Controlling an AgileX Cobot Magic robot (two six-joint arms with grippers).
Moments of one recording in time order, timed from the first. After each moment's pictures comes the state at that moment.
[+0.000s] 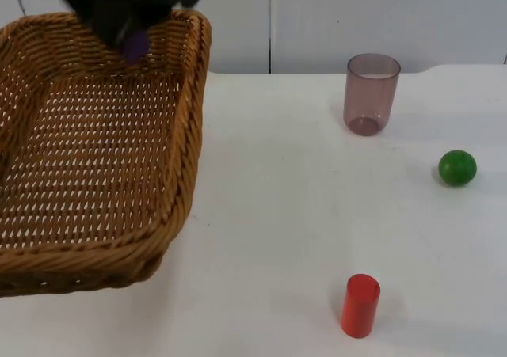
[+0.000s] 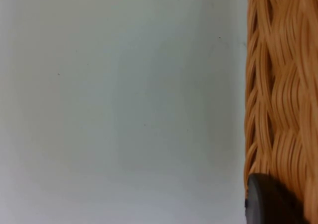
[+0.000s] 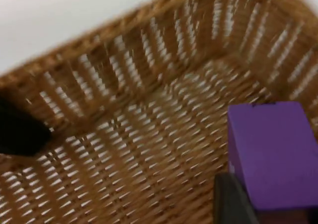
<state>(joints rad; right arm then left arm) 0.83 2.08 -1.91 0.16 0.76 -0.28 0.23 1.21 -0.58 -0.80 0.75 0.63</state>
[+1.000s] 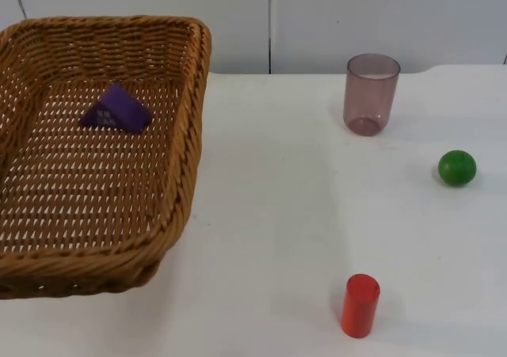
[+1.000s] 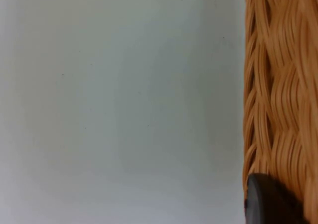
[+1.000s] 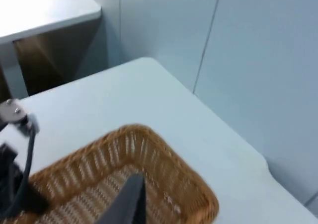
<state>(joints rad) 0.84 1.50 -1.78 -0.08 0.80 -0.10 0.23 1.21 -0.58 -0.80 0.75 0.63</state>
